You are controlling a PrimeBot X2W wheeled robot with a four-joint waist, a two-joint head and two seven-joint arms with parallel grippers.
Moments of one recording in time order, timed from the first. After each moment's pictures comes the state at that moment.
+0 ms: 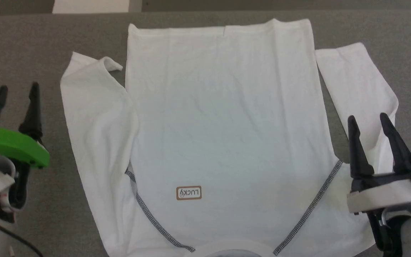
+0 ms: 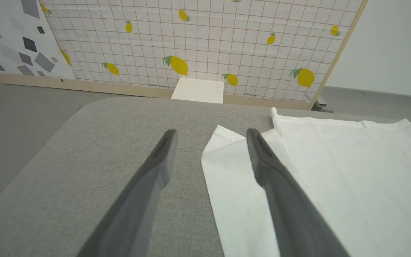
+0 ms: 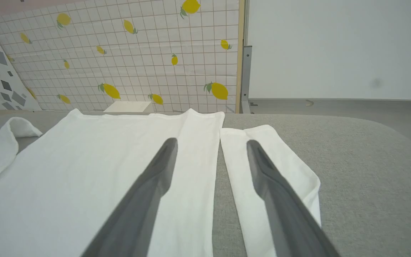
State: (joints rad) left arm -0.32 0.59 -0.16 0.08 -0.69 0.10 -0.04; right arm -0.05 -0.06 -0.09 -0.15 0.13 0.13 -0.06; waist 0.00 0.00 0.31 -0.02
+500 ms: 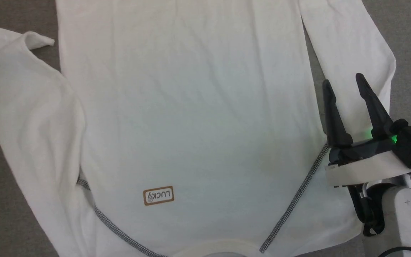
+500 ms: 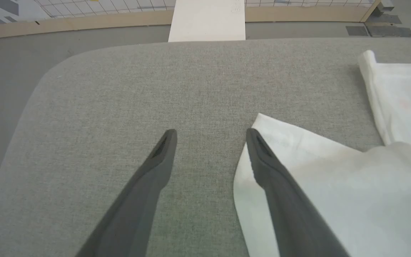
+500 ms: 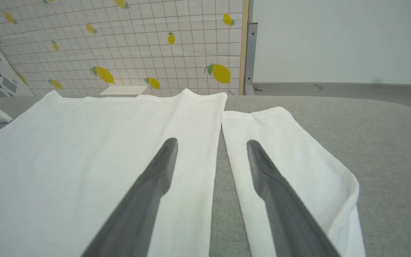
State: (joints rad) left arm -0.71 0.79 -0.18 0.30 -0.68 0.07 0.40; right arm -0.22 -0.06 0.03 -0.11 0.14 0.13 -0.10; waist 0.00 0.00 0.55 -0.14
